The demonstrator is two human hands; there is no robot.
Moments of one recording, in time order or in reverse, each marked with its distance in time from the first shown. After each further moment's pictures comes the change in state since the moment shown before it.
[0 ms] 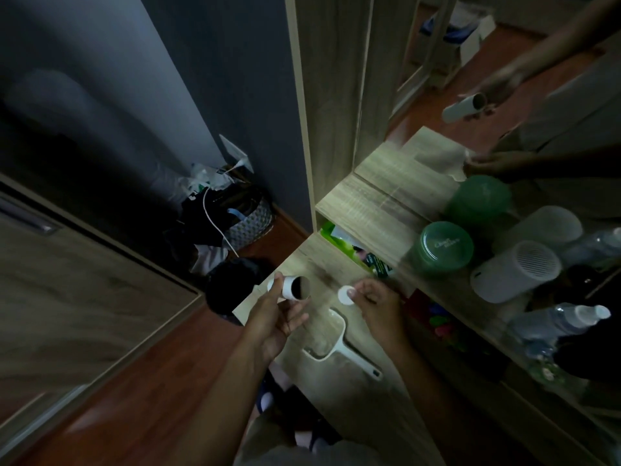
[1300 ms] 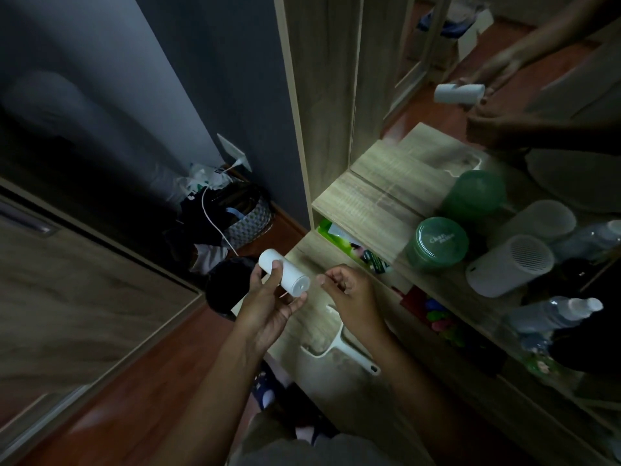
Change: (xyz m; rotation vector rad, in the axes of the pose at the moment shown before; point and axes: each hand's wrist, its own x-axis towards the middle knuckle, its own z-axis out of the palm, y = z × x) left_hand -0.008 0.014 0.011 -0.103 -0.115 0.149; right_hand -0.015 -0.039 0.029 -0.007 -0.148 -0.207
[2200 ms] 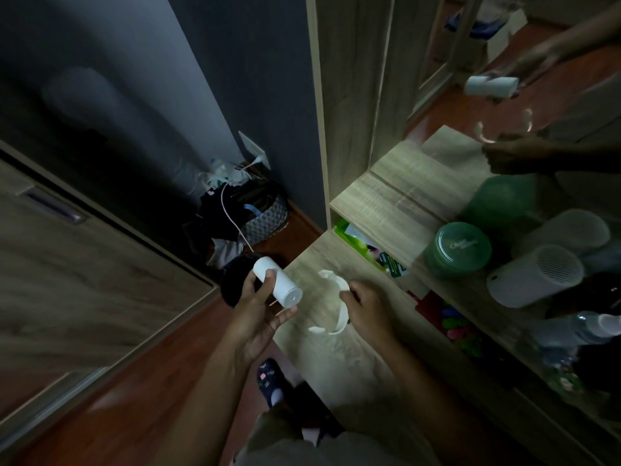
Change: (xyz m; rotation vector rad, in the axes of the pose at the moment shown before) left_hand -0.016 0.013 -0.038 0.143 0.071 0.043; right_hand -0.002 0.027 0.001 -0.272 -0.126 0.174
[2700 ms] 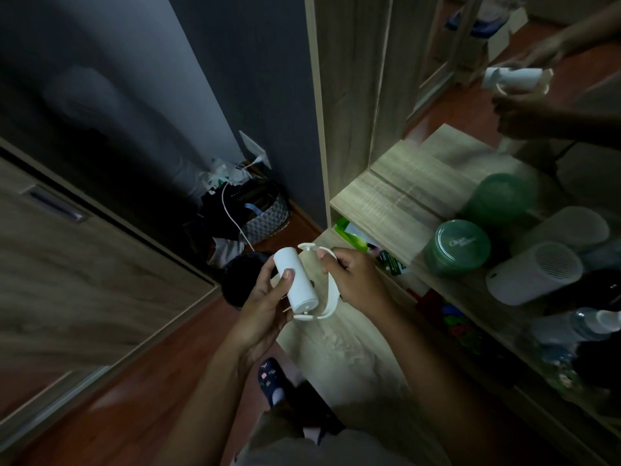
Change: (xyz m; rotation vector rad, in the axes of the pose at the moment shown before) left_hand -0.026 0.006 0.021 0.128 -0.227 0.100; right_hand 0.011 -0.077 -0.018 0.048 0.029 -0.334
